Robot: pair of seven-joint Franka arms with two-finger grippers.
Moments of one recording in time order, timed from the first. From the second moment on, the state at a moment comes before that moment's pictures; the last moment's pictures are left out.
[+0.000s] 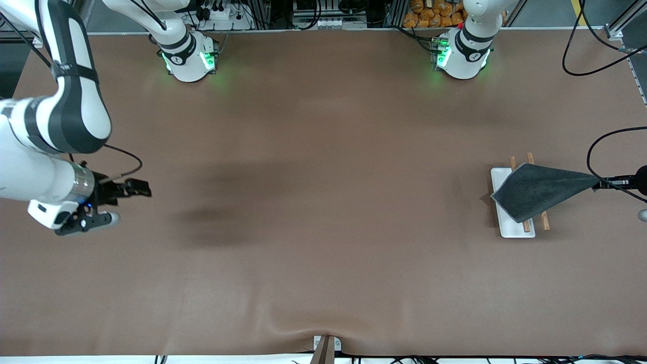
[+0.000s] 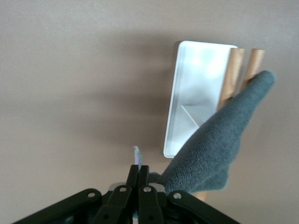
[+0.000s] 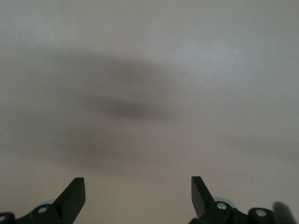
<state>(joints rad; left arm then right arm) 0.54 0.50 -0.22 -1.48 0.06 1.69 0.26 0.06 0.31 -0.04 -1.60 0.05 1.72 -0.21</state>
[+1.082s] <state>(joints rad) 0.55 0.50 -0.26 -1.44 0.04 1.70 0.23 0.05 -0.02 -0.04 -1.59 -0.04 1.39 -0.12</state>
